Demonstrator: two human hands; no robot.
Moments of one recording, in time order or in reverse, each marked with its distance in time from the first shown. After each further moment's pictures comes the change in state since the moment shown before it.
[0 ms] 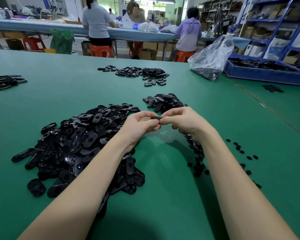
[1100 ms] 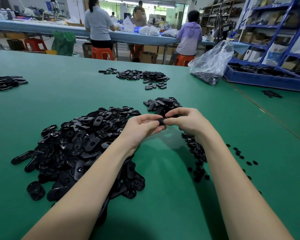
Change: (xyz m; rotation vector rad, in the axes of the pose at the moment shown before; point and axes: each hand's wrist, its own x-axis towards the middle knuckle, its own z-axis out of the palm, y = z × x) left_hand -0.003 0.003 0.006 -0.131 0.005 -0.014; right_hand -0.005 -0.008 -0.007 -0.001 0.112 0.005
